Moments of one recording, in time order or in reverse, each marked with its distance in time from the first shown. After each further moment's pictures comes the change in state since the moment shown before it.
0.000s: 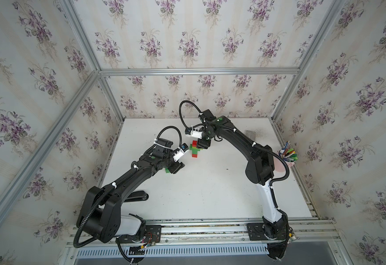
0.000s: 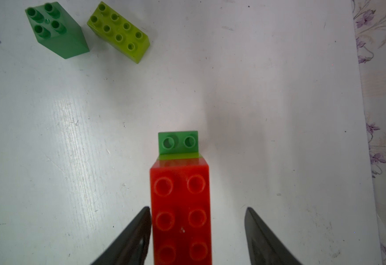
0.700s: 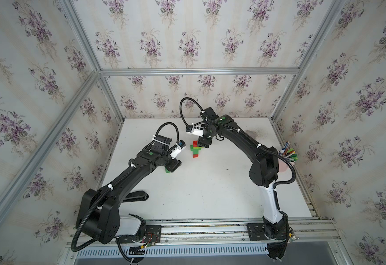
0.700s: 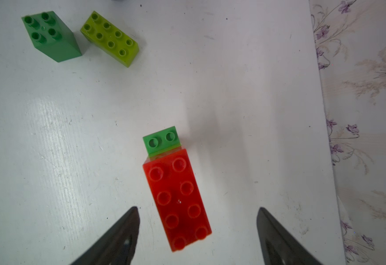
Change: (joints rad) left arm 0.022 -0.005 0.120 -0.191 -0.100 -0.088; right arm 0.014 -0.090 -0.036 0.026 0.047 0.000
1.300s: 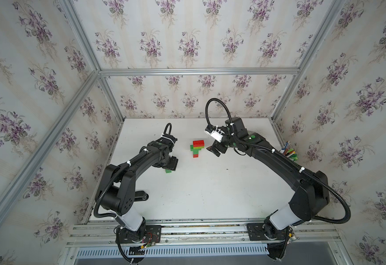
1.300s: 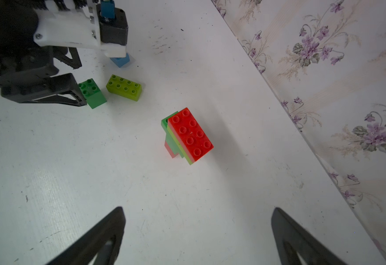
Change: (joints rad) left arm 0.010 0.307 0.131 -0.206 -0.215 -0.560; right arm -0.072 -0.612 -0.787 0.502 -0.081 0.285
